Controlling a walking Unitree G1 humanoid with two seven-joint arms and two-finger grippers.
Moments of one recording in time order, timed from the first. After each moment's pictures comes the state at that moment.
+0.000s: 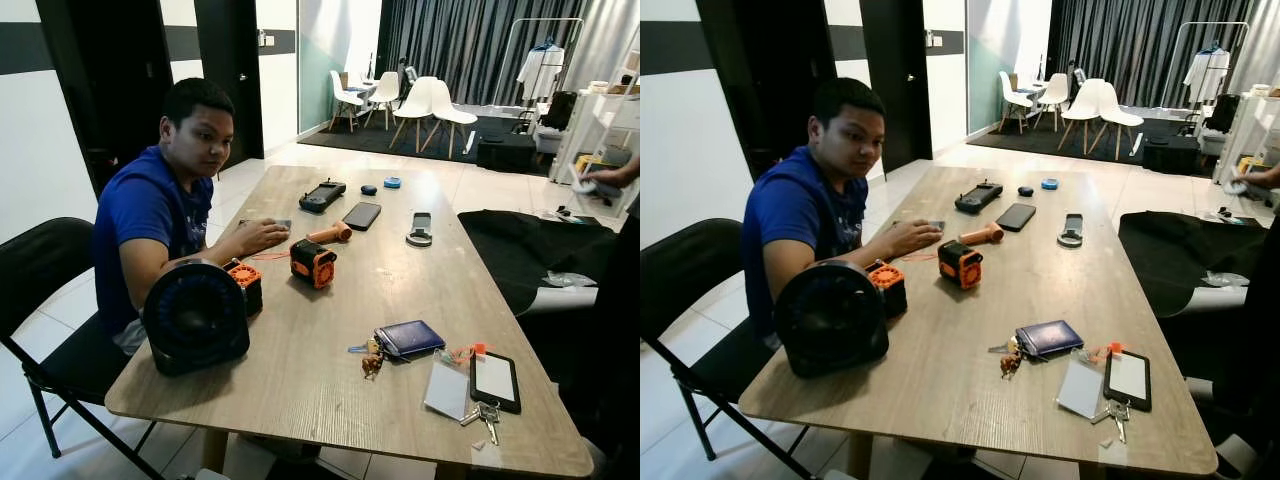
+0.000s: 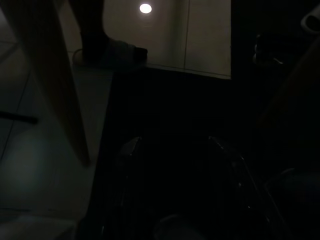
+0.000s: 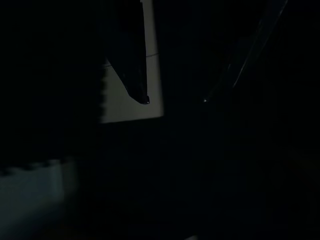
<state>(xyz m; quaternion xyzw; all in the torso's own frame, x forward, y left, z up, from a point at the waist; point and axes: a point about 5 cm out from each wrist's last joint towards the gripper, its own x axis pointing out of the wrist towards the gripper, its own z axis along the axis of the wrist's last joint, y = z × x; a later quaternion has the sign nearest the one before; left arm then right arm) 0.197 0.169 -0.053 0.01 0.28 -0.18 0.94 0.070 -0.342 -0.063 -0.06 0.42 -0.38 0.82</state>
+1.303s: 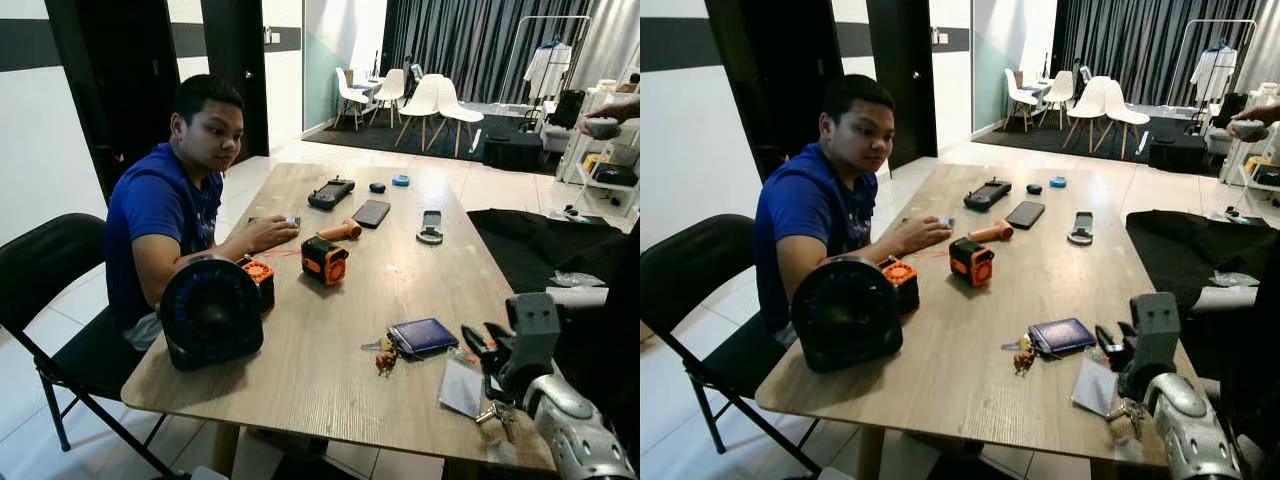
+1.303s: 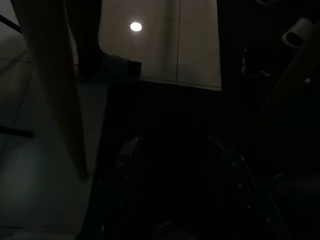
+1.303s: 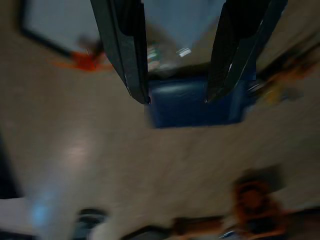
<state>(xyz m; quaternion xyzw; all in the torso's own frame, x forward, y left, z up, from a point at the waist) 0.196 0.166 -0.044 0.00 0.25 -0.22 0.94 0.318 -0.255 0.129 0.00 0.05 0.09 0.99</state>
